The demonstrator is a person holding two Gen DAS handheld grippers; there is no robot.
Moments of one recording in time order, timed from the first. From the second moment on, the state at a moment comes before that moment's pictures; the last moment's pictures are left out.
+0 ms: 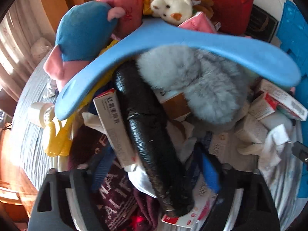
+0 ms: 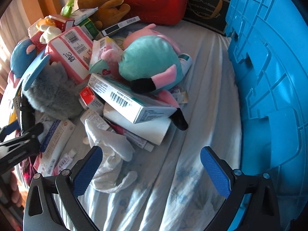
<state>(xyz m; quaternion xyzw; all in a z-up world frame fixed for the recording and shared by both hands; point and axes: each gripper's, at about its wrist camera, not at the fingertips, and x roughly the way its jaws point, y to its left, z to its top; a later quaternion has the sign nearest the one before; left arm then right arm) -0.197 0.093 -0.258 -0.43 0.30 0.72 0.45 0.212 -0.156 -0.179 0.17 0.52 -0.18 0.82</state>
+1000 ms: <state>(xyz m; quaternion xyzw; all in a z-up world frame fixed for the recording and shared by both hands) -0.221 0.079 -0.230 -0.43 0.34 0.66 0.52 0.244 -0.115 -0.214 0.18 0.55 -0.09 0.81</state>
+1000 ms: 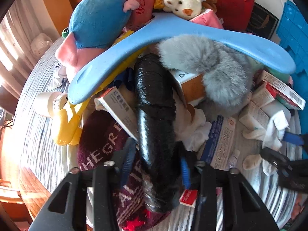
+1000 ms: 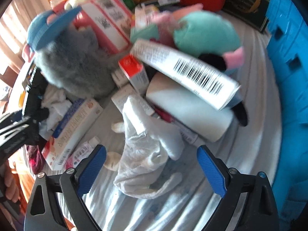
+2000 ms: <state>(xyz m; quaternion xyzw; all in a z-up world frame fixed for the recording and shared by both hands) -0.189 0.022 -0.108 -0.29 0.27 0.62 0.67 0.174 -0.148 -0.051 0.20 0.38 -0.16 0.89</state>
